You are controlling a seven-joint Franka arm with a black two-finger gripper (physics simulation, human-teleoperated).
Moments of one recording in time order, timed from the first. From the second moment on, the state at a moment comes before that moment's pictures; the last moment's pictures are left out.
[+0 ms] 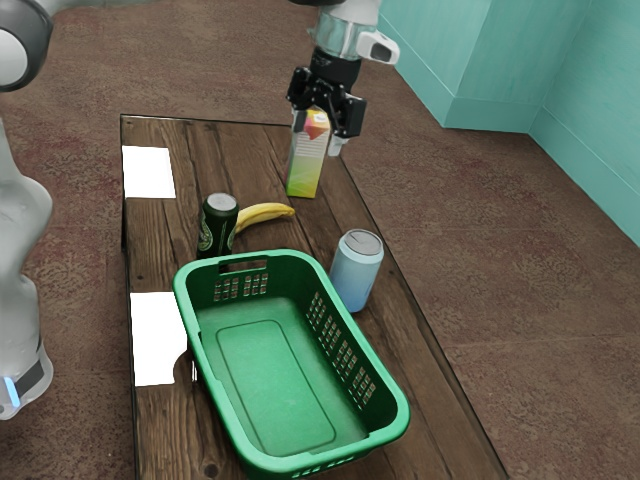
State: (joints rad) arm -0.35 -0.15 0.40 -1.61 -0.06 1.39 -0.42
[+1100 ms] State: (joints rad) arm -0.02 -0.38 0.29 -2.18 0.05 1.76 -0.94
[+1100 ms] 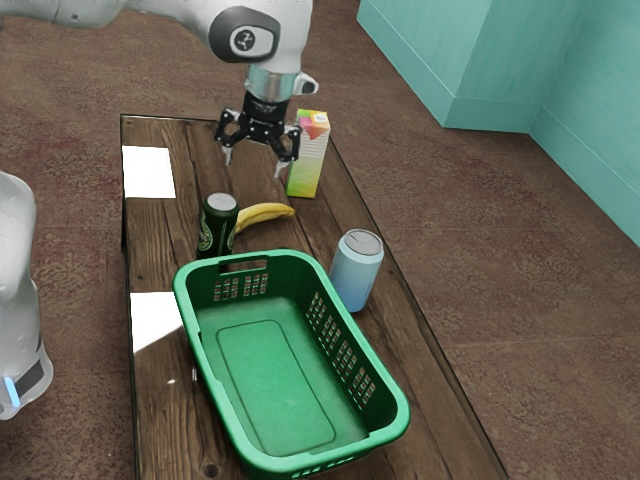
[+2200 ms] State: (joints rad) arm 0.05 -0.26 0.28 -2.33 0.03 2.11 -0.47
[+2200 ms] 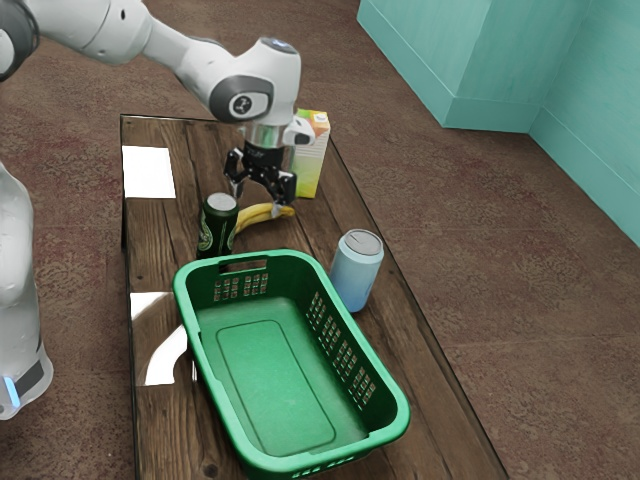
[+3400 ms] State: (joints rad) arm 0.08 -0.20 0.28 -2.36 -0.04 2.20 -0.34
